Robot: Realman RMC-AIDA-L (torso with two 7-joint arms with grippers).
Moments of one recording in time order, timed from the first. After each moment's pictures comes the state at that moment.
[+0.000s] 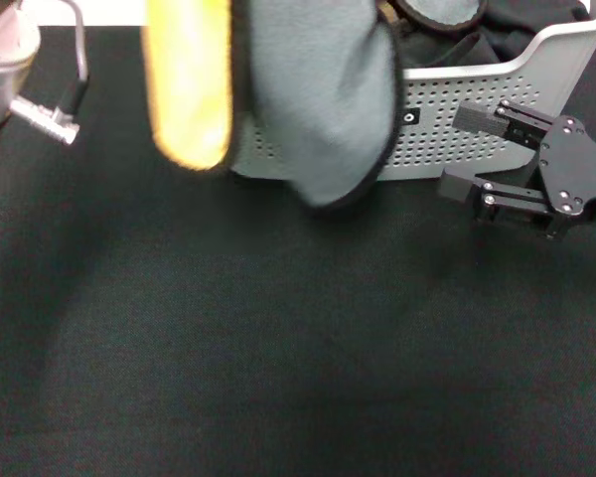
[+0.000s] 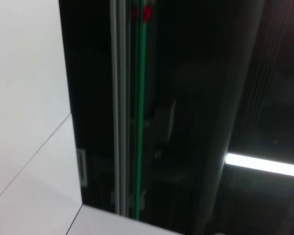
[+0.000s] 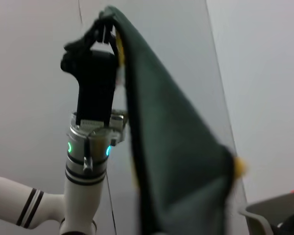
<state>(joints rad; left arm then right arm) -0.51 -2.08 1.39 0.56 0.39 1.90 -1.47 0.49 2.02 -1.08 -0.54 1.83 1.70 -2.00</state>
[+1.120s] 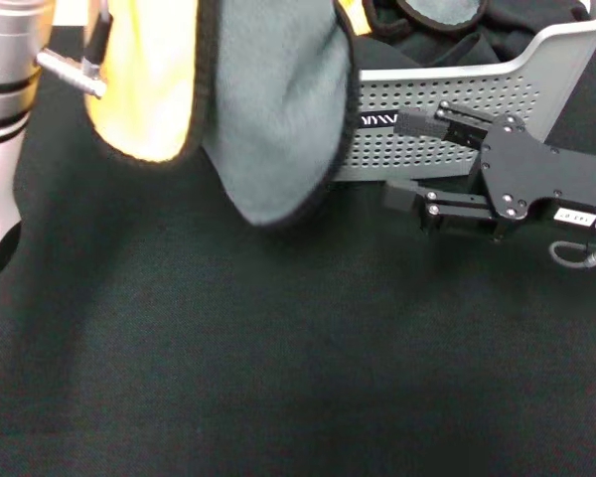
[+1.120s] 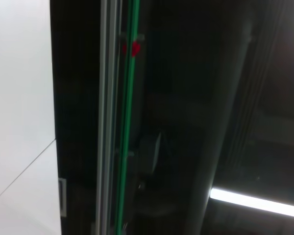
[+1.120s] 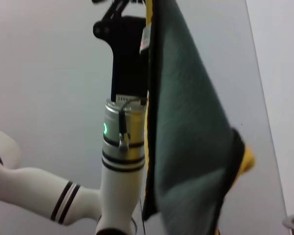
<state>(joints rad) -0.59 -2.10 1.48 0.54 0.20 1.90 -1.47 0.58 2.03 -1.18 -0.46 1.87 1.69 -2.06</state>
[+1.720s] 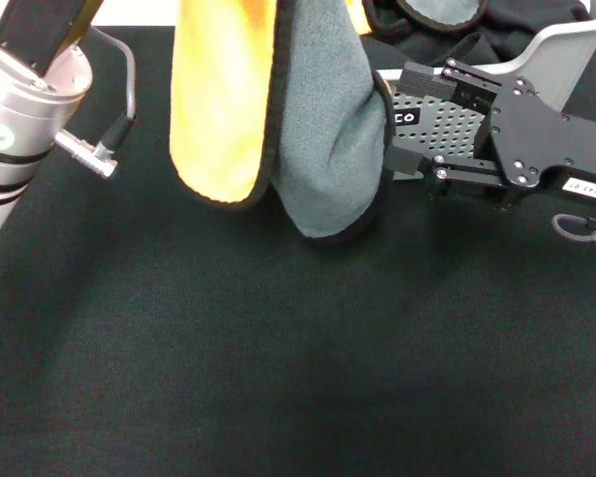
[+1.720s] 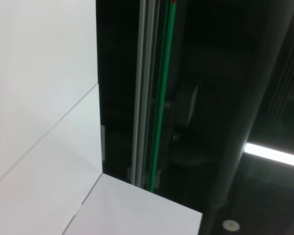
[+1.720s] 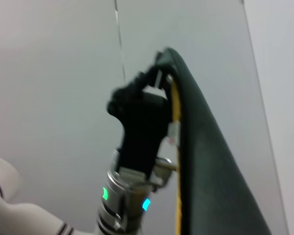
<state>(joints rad) -0.56 -2.07 1.51 0.44 0.33 1.89 -1.45 0.60 2.03 -1.18 -0.47 1.94 1.72 -2.06</state>
